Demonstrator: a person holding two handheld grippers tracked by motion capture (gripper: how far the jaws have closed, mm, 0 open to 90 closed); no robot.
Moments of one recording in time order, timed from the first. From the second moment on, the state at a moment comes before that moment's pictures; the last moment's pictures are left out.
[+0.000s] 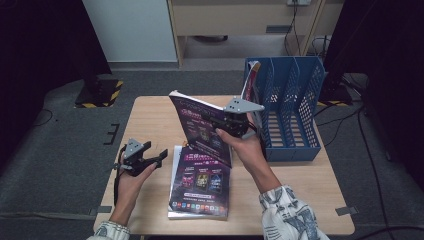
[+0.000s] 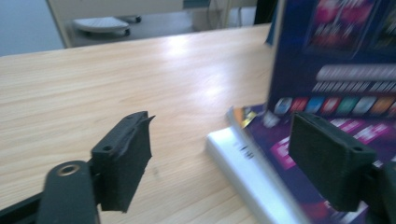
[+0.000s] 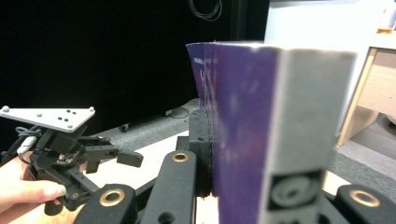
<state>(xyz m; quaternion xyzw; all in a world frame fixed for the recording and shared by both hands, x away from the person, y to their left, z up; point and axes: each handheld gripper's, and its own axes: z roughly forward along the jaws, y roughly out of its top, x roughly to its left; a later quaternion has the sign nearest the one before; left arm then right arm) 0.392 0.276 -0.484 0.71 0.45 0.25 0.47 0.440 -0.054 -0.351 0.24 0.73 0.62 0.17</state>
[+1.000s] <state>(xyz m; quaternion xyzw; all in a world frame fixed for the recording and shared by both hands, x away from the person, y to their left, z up) 0.398 0.285 -0.504 0.72 0.48 0.25 0.42 0.435 -0.073 -0.337 0.26 0.72 0.62 0.18</state>
